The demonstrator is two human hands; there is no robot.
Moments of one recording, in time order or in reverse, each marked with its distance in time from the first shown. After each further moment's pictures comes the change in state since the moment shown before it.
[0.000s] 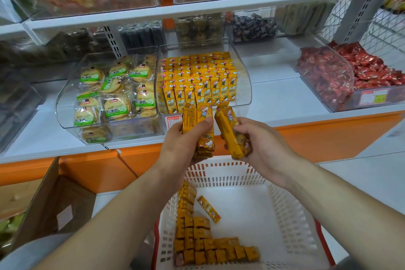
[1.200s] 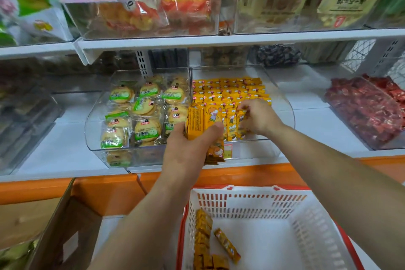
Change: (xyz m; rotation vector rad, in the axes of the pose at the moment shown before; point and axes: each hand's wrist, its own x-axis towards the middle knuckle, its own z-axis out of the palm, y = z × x) left_hand 0.032 0.048 -0.065 0.043 0.118 0.217; right_hand 0.208 -0.036 0.021 -1.428 0.224 -0.413
